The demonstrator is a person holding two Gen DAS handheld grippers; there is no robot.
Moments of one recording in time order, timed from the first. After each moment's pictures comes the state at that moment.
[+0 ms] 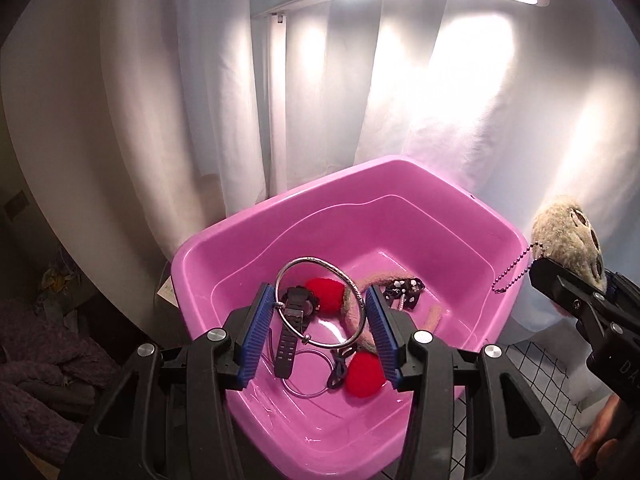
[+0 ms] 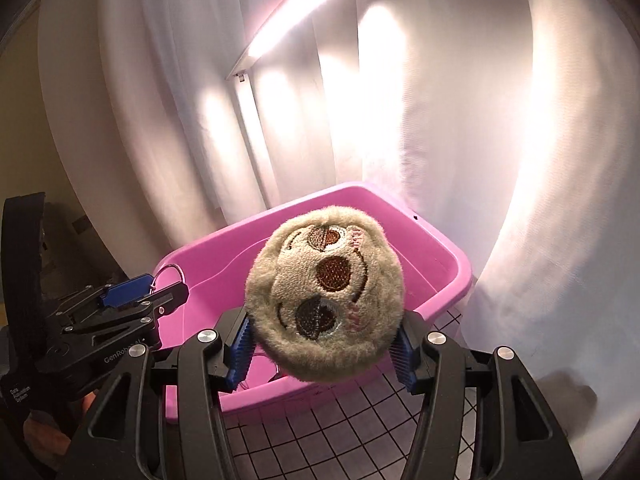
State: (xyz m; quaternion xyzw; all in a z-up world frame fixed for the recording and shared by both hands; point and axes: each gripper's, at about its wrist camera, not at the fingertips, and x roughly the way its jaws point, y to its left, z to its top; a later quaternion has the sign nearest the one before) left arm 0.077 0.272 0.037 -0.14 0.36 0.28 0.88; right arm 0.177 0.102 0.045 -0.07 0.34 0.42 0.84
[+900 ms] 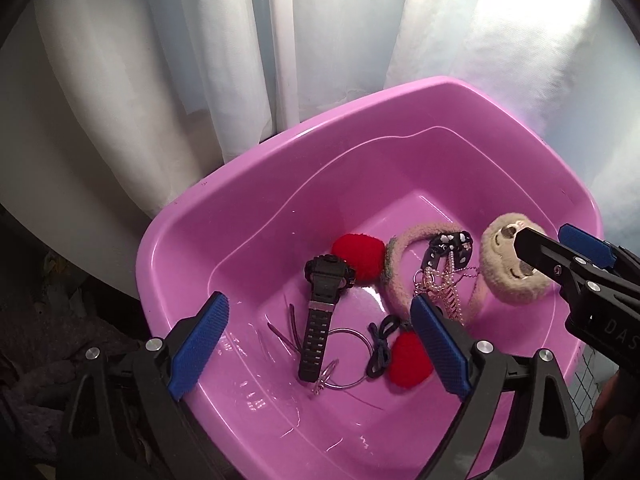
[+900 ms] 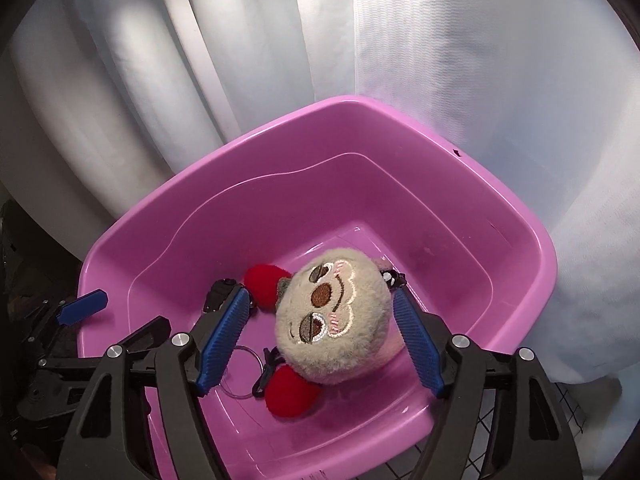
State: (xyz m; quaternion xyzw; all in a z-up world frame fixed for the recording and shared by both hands) left arm 0.125 0.329 -0.019 -0.14 0.48 0.26 0.83; right arm 0.239 0.188 -0.009 -0.10 0.47 0.35 0.81
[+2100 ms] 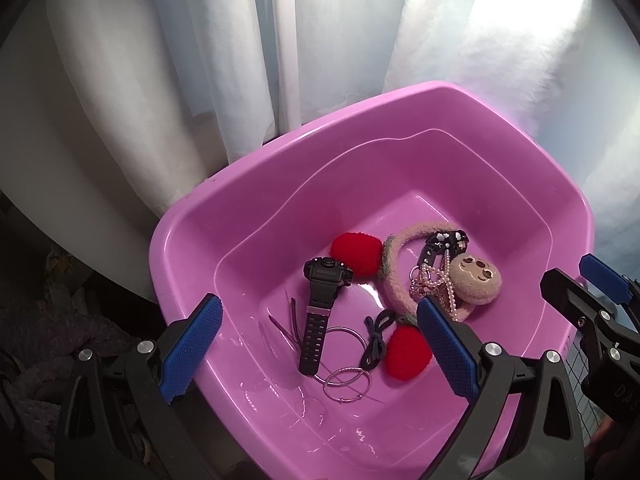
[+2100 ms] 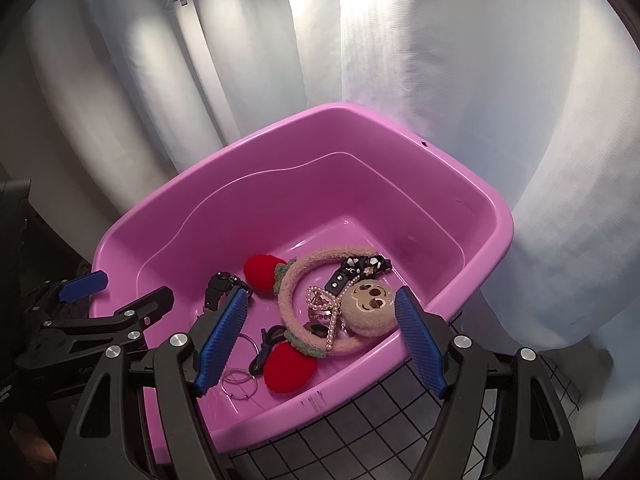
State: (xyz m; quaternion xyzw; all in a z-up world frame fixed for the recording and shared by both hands) left arm 0.119 0.325 -0.011 -0.15 0.48 0.26 0.83; right arm 0.211 0.167 0.003 -0.09 0.45 0.34 0.82
